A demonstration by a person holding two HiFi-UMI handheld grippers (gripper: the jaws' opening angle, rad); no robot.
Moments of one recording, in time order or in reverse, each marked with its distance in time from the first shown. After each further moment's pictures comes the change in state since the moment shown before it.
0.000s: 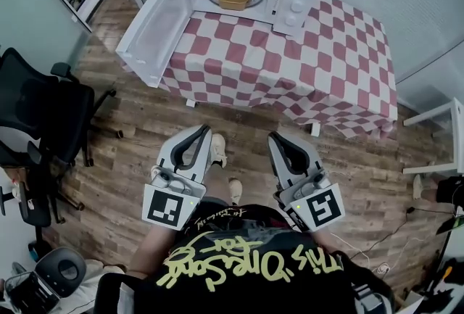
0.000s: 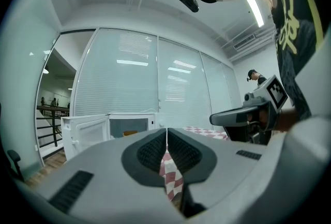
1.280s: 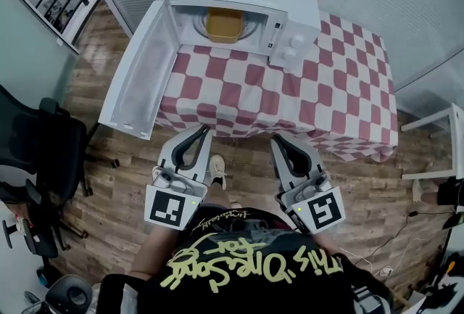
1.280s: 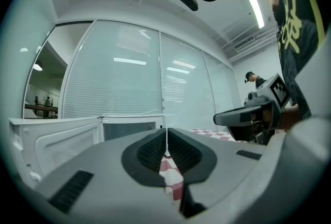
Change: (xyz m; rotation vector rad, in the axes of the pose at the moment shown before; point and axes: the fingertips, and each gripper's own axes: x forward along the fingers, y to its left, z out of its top) left arm 0.127 0.079 0.002 0.001 -0.013 -0.046; right arm 0.101 -0.093 0.005 -0.023 0.000 -0.081
